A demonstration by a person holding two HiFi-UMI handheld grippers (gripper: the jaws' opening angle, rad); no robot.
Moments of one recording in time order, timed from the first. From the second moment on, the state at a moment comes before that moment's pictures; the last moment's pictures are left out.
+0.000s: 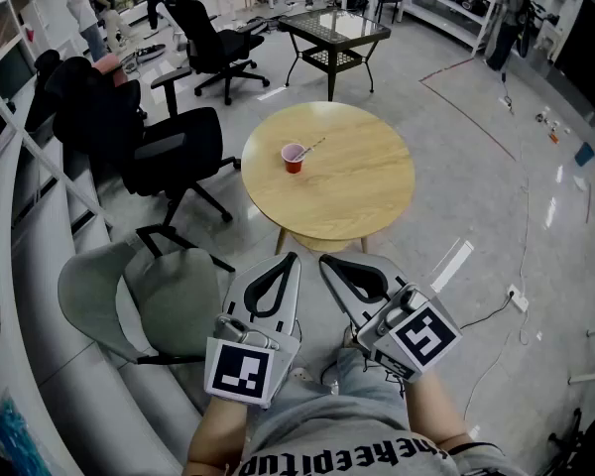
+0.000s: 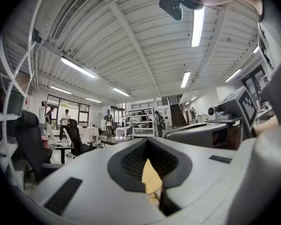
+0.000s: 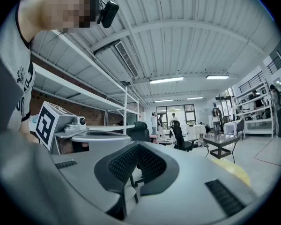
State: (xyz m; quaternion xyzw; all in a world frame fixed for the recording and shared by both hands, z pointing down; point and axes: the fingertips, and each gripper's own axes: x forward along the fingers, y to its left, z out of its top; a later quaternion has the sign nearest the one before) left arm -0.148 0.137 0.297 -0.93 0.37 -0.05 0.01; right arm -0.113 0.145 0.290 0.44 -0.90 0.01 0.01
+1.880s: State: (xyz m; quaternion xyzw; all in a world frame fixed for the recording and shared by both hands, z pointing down) left arm -0.060 0.026 0.299 -0.90 0.43 -0.04 0.00; right arm -0.030 0.029 0.286 0.38 -0.93 0.01 0.00
